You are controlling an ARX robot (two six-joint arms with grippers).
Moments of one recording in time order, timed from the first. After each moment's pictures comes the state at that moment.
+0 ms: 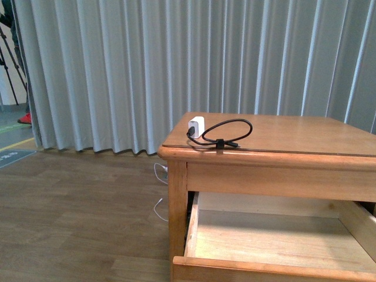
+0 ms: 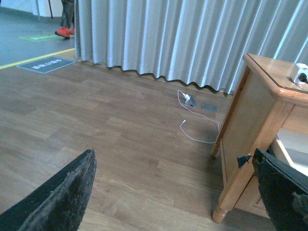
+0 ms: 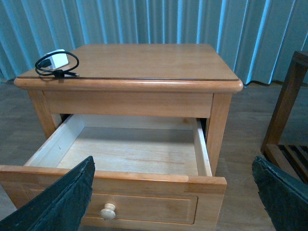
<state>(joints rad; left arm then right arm) -0.10 0.05 0.01 0.09 -0.28 -0.11 0.00 0.12 0.14 -0.03 0.00 0.00</state>
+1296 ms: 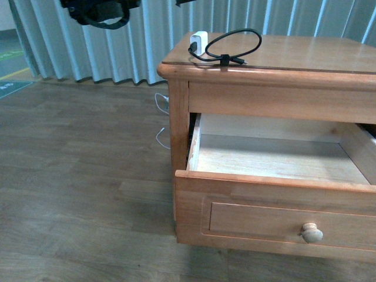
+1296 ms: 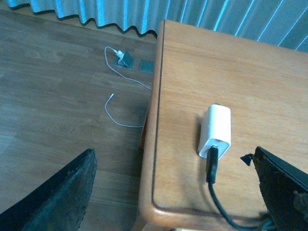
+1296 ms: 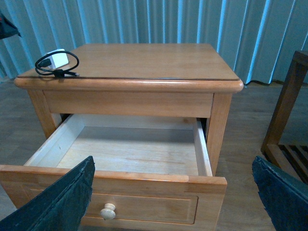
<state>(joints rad) -0.40 1.94 1.57 0.14 -0.31 -0.27 0.00 0.12 0.14 -0.03 0.00 0.00</state>
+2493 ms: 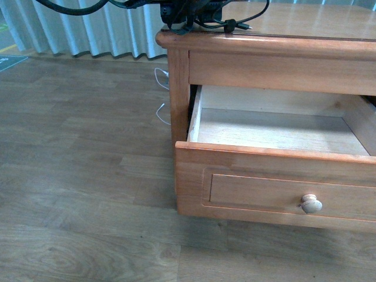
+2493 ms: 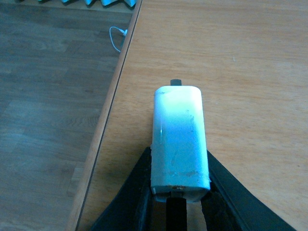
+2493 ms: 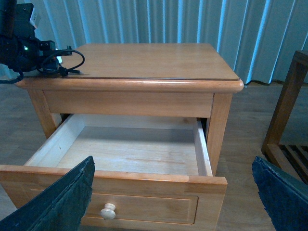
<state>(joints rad) -0.46 2.36 2.09 -0.08 -0.44 -0.21 0.00 0.12 0.14 -0.03 0.00 0.00</state>
